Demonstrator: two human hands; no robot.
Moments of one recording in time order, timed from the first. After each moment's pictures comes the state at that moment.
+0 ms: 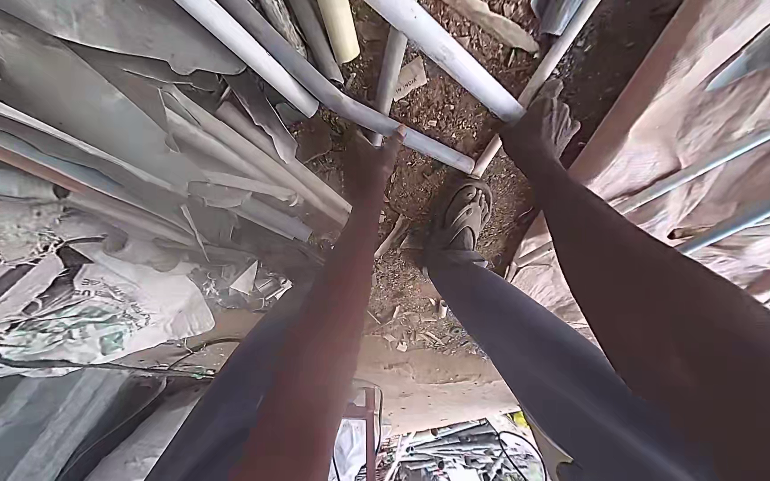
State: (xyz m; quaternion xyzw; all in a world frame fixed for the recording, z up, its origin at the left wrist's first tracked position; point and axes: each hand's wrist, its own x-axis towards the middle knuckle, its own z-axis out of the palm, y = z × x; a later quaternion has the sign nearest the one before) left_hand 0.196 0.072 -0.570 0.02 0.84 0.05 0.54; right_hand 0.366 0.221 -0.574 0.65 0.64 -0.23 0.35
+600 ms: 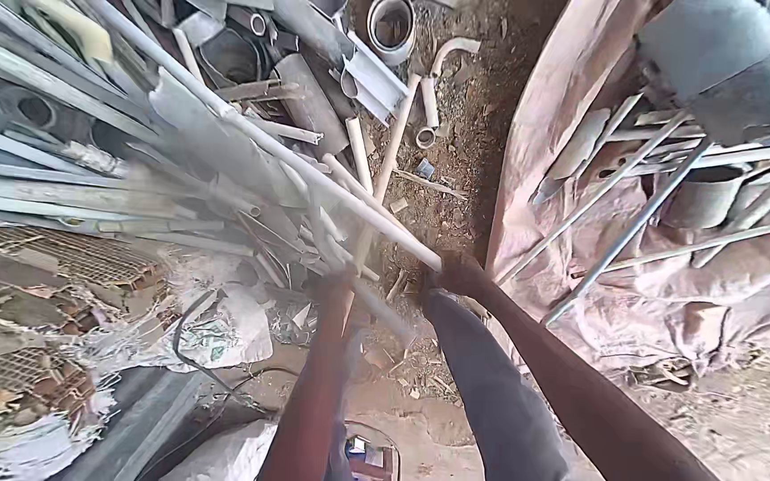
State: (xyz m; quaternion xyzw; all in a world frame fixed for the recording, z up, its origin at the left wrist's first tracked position) left_hand 0.133 0.040 -0.276 -0.19 0.82 0.22 0.49; right_hand 0.305 0.203 -0.276 0.41 0.64 -0.48 0.44
